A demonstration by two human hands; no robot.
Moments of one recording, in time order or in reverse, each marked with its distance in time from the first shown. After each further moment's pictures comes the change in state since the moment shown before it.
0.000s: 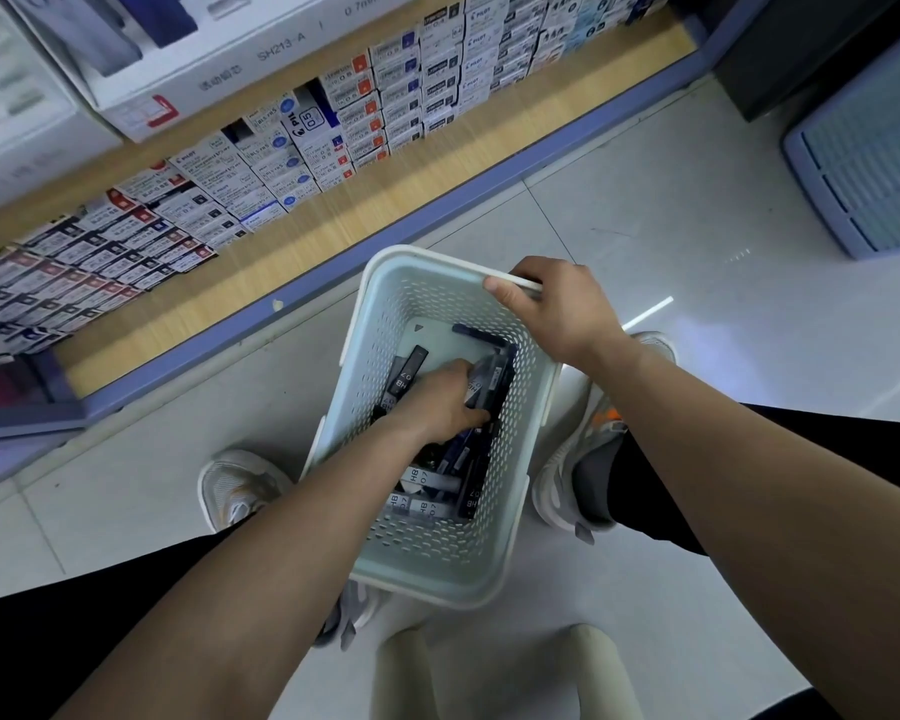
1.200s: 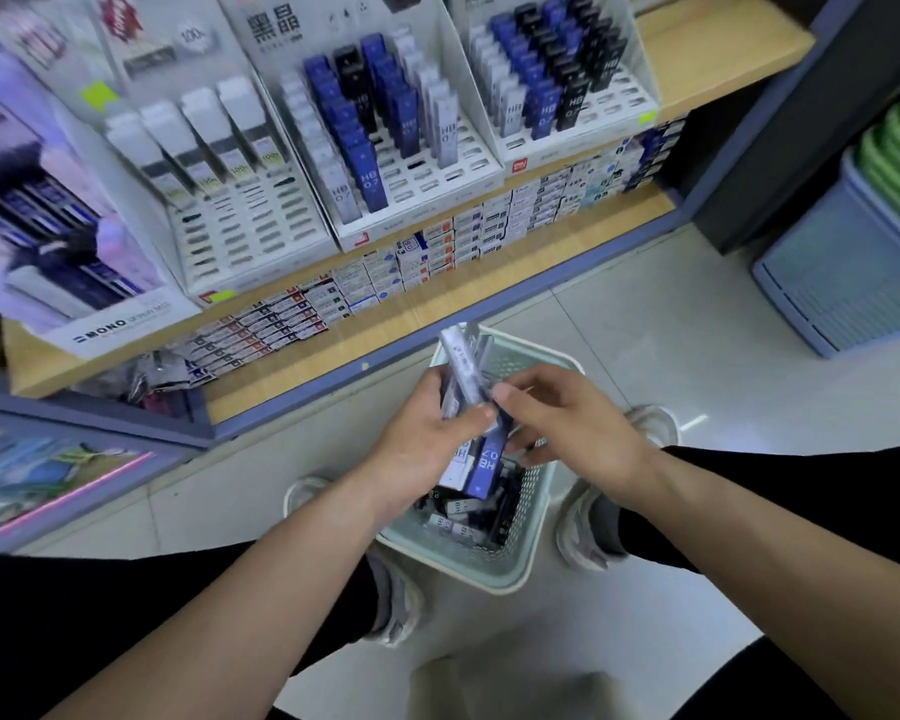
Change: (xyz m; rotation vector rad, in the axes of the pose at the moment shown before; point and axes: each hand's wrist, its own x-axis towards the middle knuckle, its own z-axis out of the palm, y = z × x) left_hand -0.214 0.073 -0.101 -0.931 0.337 0.115; right_hand -0.152 -0.136 -0.063 0.702 -0.251 0.136
